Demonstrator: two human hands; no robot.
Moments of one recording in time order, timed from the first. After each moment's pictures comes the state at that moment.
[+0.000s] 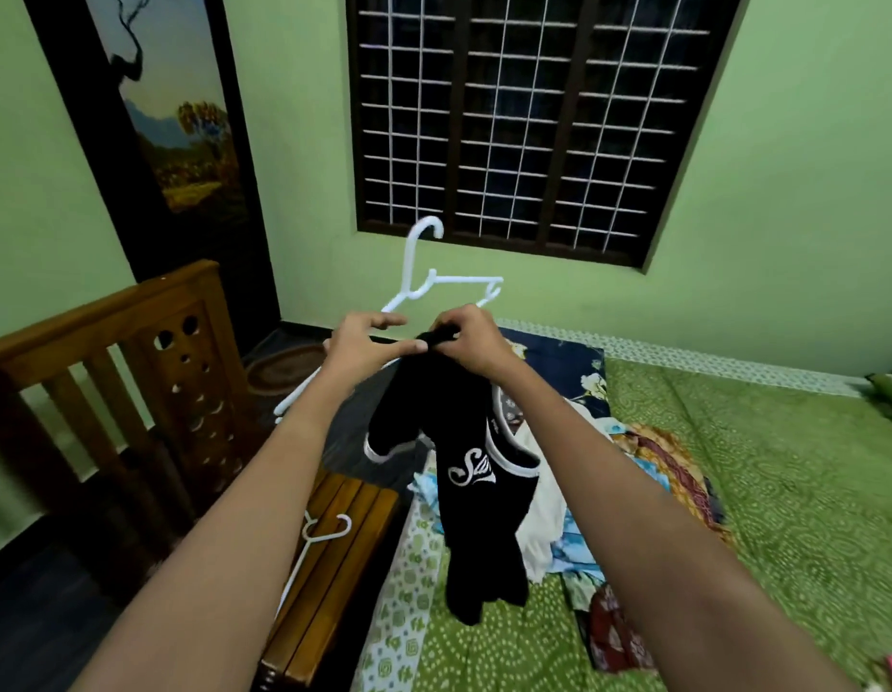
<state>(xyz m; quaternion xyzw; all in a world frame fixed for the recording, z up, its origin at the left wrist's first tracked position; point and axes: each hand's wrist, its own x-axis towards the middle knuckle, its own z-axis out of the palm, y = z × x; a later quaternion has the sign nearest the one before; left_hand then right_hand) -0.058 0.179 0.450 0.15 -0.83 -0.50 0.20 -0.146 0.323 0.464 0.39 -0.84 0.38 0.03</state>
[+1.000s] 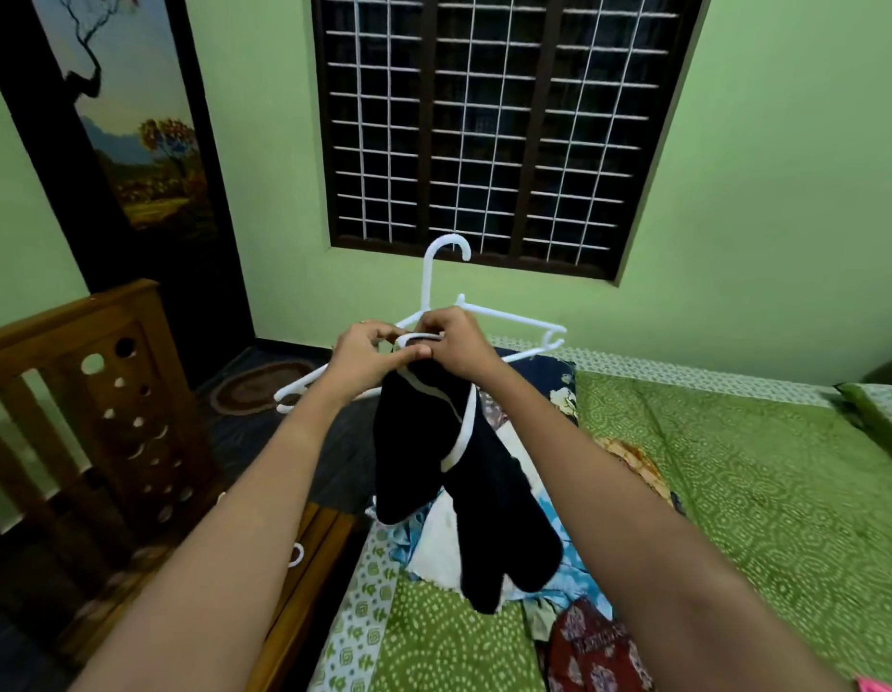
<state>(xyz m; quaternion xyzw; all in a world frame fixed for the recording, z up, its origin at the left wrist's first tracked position) -0.131 0.243 0.446 0.06 -0.85 -0.47 0.24 -0.204 0.378 0.470 0.41 -0.81 0.41 0.02</state>
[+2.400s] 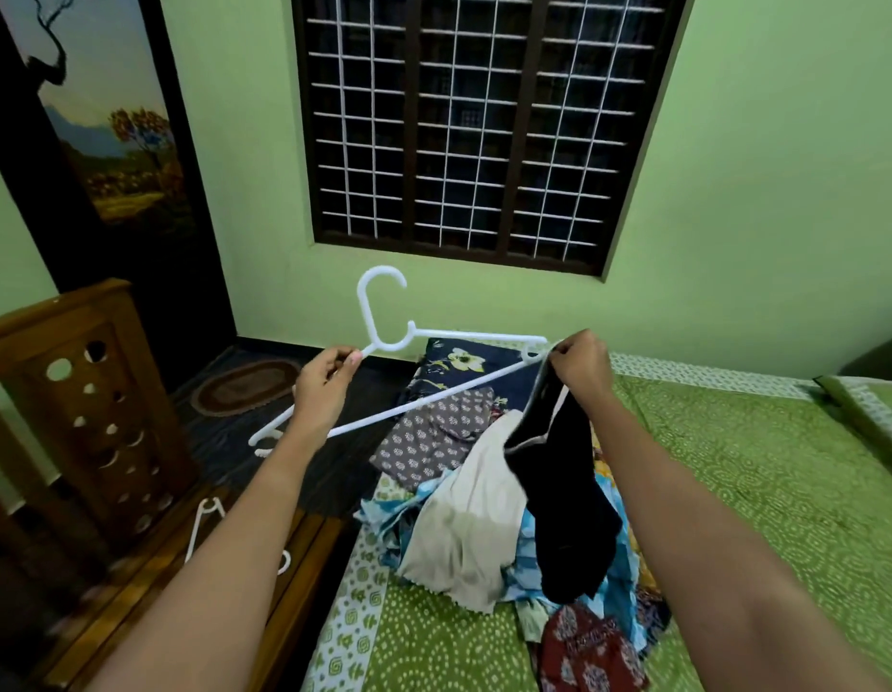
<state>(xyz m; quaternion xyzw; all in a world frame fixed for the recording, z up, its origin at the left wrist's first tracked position) -0.135 0.221 0.391 0.11 -0.74 -0.57 0.33 -0.282 0.496 0.434 0.01 -0.93 0.35 0.11</state>
